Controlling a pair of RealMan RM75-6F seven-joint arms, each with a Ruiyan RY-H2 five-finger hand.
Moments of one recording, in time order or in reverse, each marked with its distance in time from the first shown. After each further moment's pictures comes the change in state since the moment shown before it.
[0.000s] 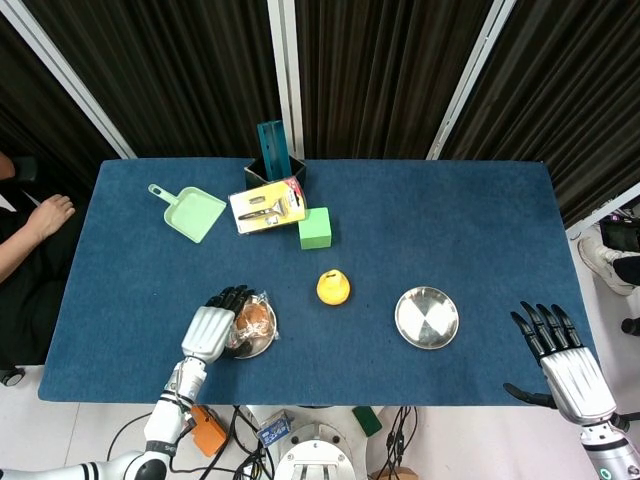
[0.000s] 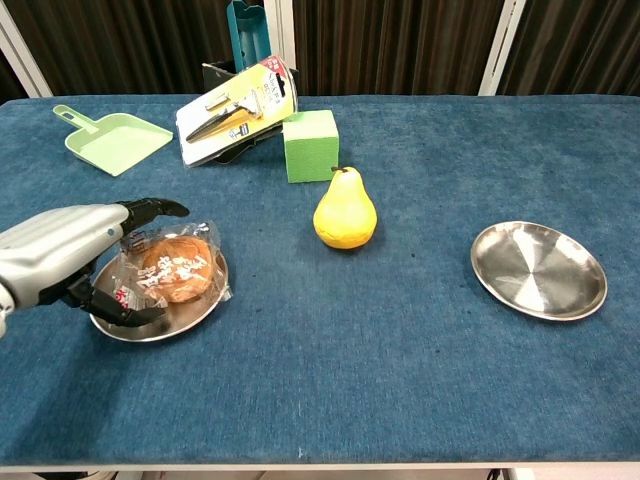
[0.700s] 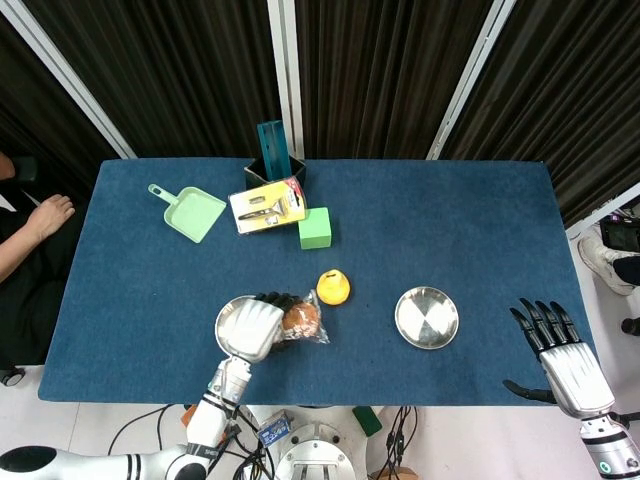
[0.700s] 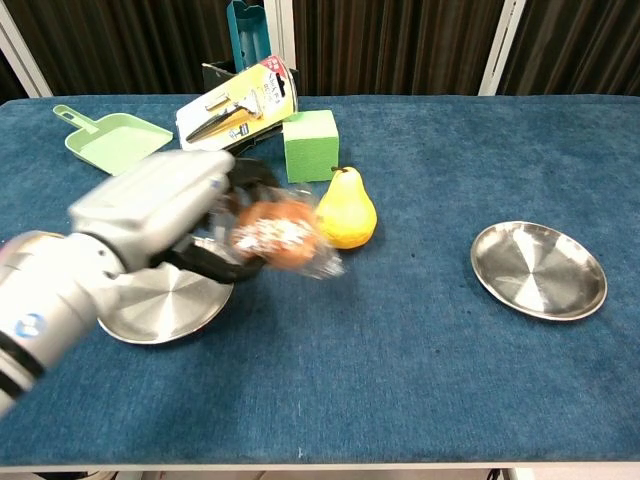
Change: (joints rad) left arm -0.116 -0.201 -0.004 -0.021 0.116 0.090 0.116; right arm -0.007 0.026 0.051 -0.026 0.007 -0.082 0.031
